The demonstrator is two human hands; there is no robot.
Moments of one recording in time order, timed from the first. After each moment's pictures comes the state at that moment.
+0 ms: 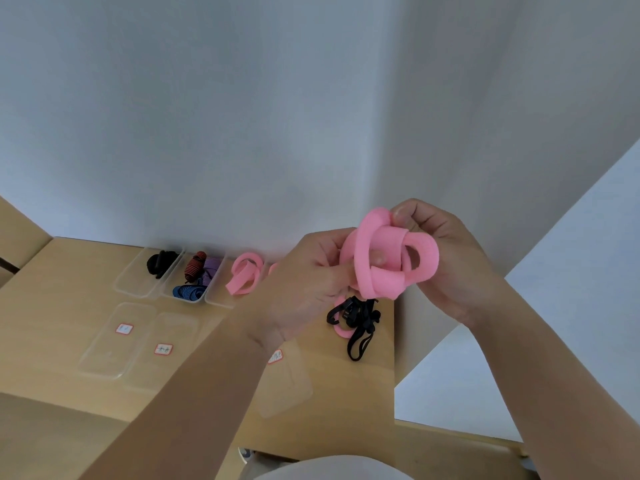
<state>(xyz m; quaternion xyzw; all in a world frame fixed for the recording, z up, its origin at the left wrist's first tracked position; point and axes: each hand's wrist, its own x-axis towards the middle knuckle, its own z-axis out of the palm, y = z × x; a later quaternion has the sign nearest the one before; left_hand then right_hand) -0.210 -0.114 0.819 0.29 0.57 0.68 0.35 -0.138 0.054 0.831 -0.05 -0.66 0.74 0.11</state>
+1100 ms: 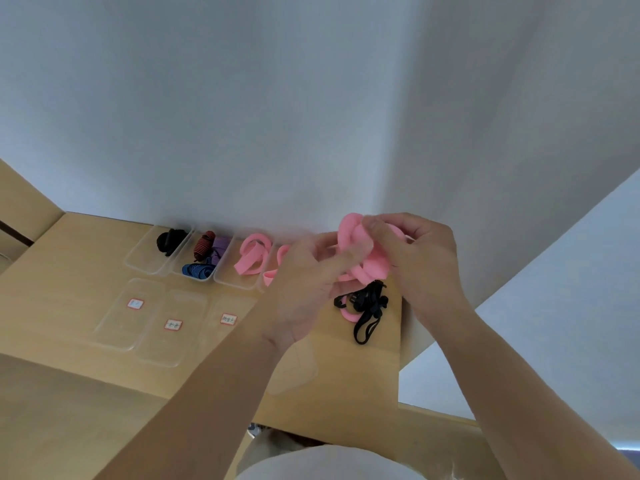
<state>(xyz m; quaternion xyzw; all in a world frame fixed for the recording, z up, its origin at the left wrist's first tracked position) -0.213 -0.124 0.774 0.11 0.56 0.75 0.34 -0.155 0.024 0.780 -0.20 -0.71 0.64 0.21</state>
